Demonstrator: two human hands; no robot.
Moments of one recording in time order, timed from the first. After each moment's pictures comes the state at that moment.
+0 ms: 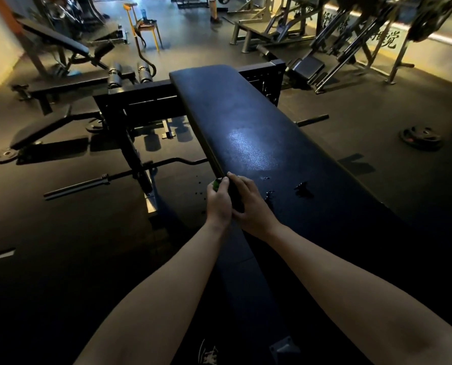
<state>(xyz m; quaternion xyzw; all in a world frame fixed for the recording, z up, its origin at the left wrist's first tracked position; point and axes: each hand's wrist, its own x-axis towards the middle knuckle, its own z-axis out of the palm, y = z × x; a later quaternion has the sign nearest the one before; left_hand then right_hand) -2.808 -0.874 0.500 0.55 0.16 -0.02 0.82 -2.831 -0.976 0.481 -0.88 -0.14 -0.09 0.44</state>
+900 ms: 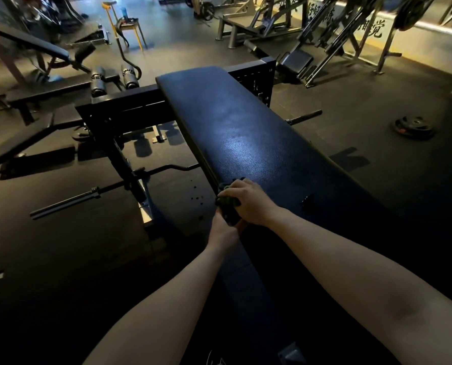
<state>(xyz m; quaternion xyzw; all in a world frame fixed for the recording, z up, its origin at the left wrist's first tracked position) -2.785 -0.862 0.448 0.71 0.04 -0.14 0.69 -2.742 -0.981 0.492 -0.96 -0.15 -0.03 0.22</state>
